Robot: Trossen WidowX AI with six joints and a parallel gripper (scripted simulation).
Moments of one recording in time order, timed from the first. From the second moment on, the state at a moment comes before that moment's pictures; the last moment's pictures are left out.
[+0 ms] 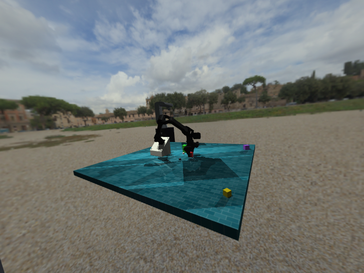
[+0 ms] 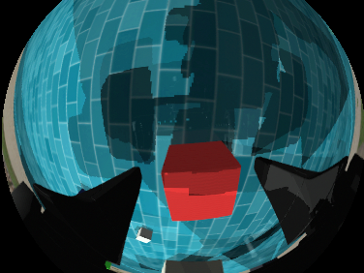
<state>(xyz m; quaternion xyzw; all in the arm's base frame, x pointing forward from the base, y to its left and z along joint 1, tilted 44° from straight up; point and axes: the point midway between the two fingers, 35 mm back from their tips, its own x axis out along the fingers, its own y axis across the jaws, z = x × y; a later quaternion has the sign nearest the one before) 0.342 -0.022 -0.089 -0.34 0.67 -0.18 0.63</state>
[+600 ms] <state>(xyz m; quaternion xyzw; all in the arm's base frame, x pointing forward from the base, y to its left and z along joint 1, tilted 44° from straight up) 0.339 -0.024 -0.093 -0.34 0.68 -0.17 0.63</state>
